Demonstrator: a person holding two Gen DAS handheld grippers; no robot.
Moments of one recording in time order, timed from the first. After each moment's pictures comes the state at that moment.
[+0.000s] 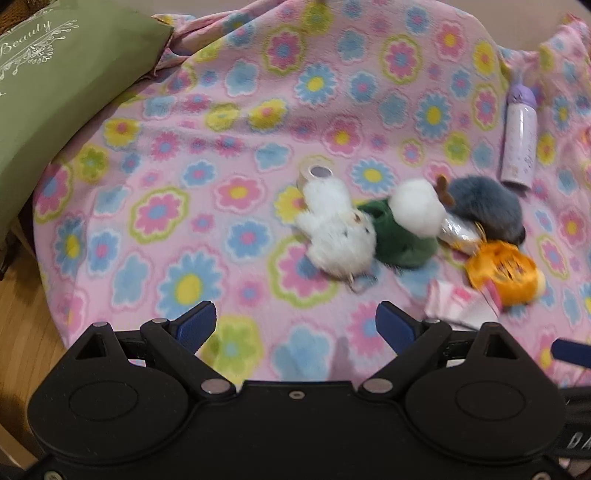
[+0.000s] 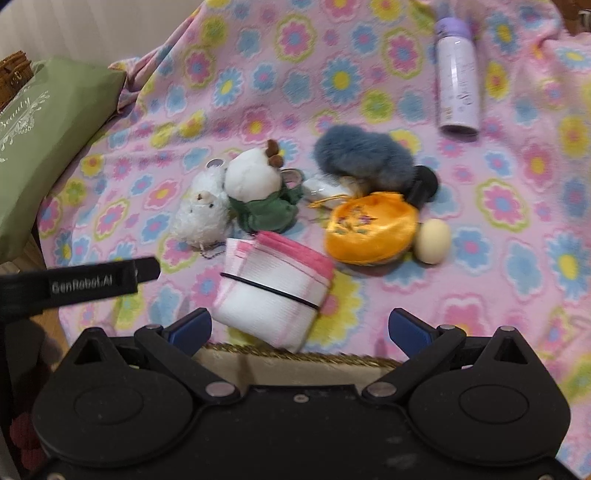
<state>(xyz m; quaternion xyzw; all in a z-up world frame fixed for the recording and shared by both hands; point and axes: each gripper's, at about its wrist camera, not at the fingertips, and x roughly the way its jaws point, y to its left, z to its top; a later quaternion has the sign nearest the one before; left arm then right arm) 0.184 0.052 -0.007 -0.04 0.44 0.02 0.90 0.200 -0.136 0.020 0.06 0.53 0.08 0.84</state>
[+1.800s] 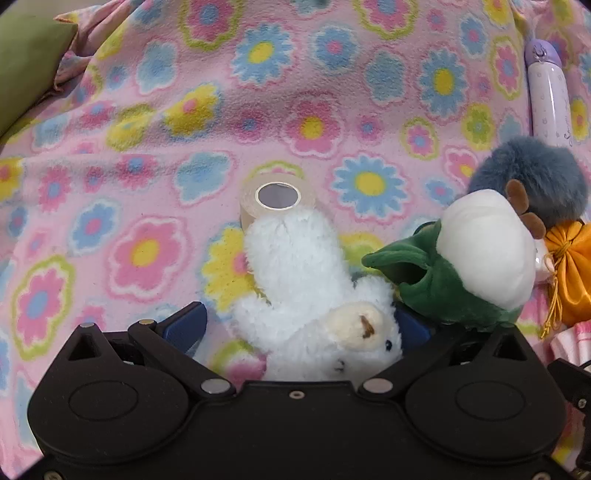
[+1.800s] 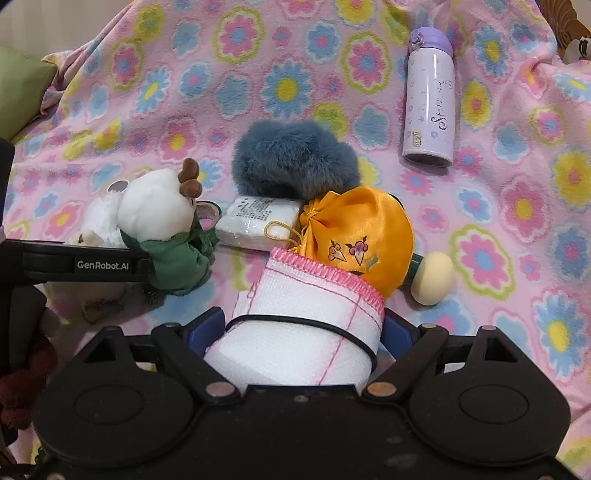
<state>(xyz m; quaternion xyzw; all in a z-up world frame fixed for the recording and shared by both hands) 0.304 0.028 -0.086 0.01 0.44 -0.03 0.90 0.269 -0.141 -0.030 -0.01 0.50 -0.02 0.87</state>
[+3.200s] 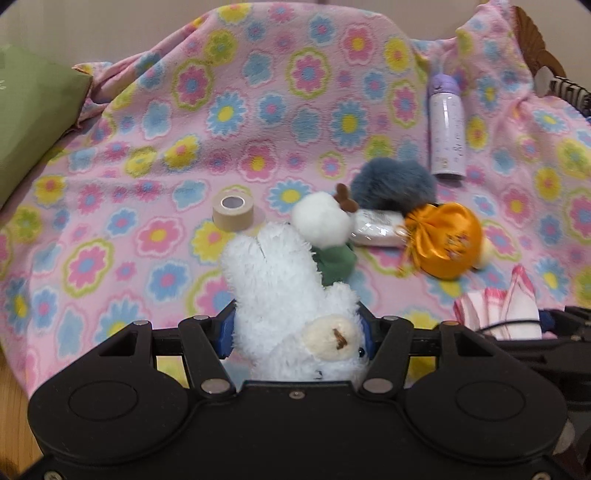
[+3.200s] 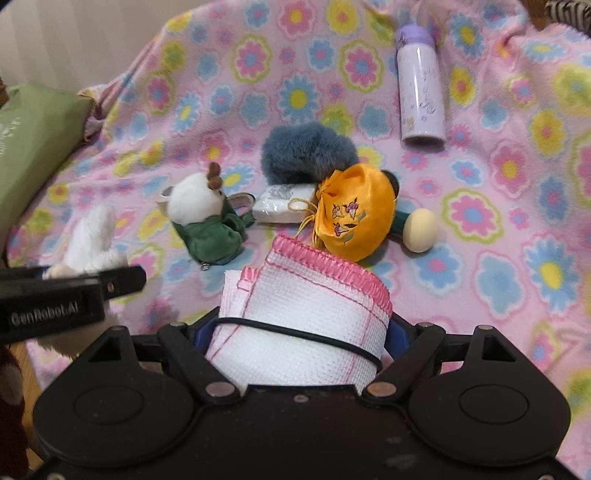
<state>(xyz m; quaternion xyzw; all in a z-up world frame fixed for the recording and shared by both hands) 0.175 0.002 -0.003 0.01 0.40 -0.08 0.91 0.200 -0.156 0.020 0.06 0.49 0.02 0.87</state>
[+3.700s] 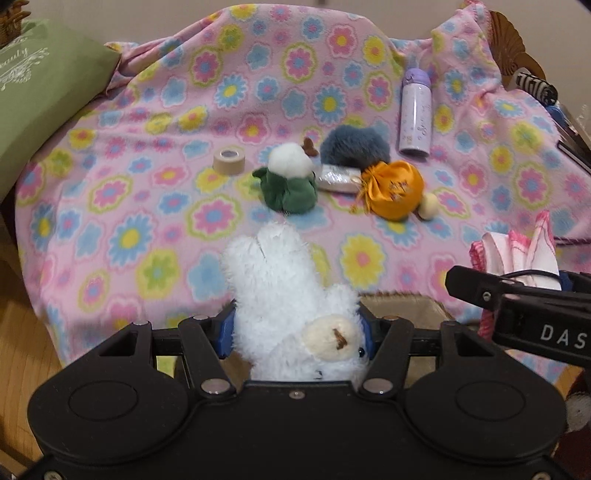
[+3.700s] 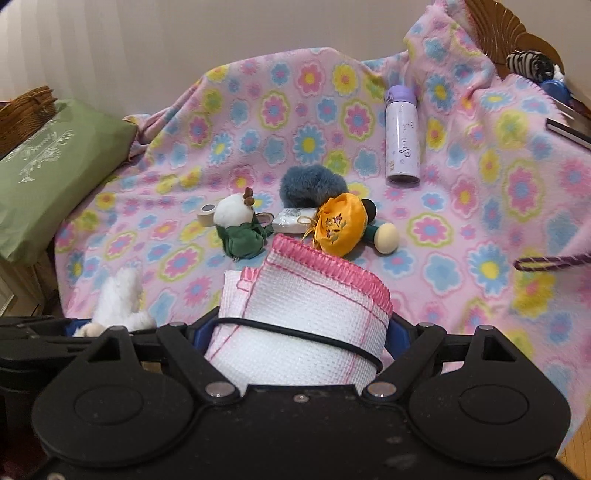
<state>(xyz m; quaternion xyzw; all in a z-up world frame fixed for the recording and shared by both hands) 0.073 -0.013 0.011 -0.03 0.41 -0.07 0.91 0.088 -0.171 0.091 0.05 0.43 0.04 0.90</state>
